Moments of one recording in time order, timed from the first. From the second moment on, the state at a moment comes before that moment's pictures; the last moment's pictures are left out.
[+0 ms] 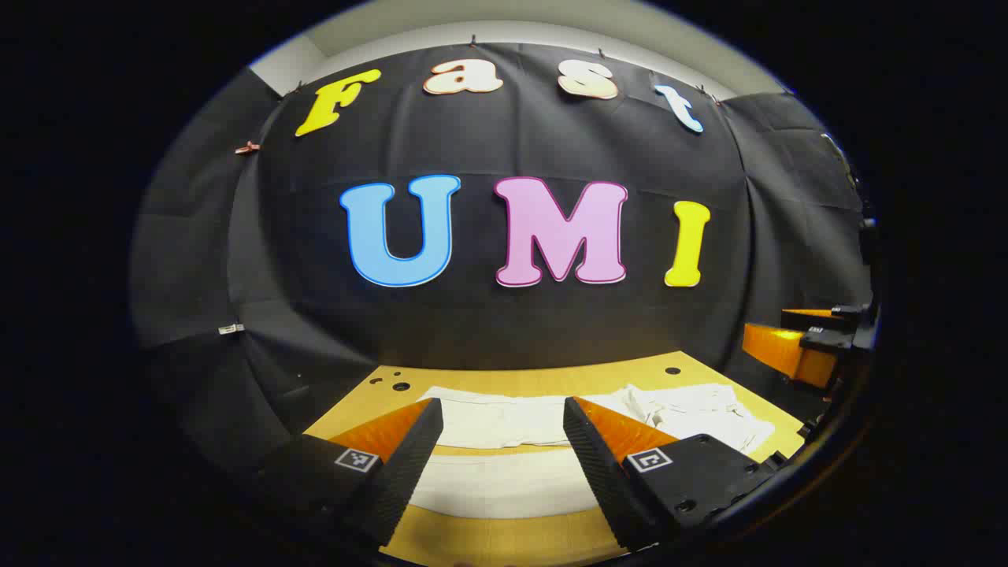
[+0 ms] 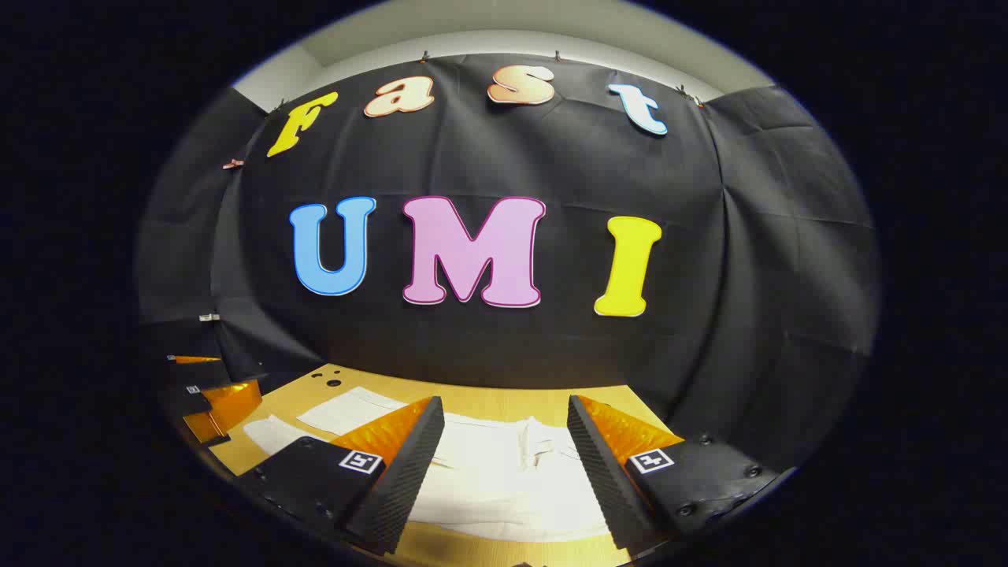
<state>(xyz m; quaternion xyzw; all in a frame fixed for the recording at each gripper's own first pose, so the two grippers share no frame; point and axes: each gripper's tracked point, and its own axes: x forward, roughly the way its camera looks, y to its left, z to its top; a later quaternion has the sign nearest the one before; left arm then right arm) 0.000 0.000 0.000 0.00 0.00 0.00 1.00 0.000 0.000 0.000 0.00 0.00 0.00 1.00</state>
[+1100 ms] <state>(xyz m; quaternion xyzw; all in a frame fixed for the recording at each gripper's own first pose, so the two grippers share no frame) 0.034 0.006 -0.003 0.03 0.01 0.00 1.00 0.032 -0.023 -0.004 -0.01 0.00 -0.01 1.00</state>
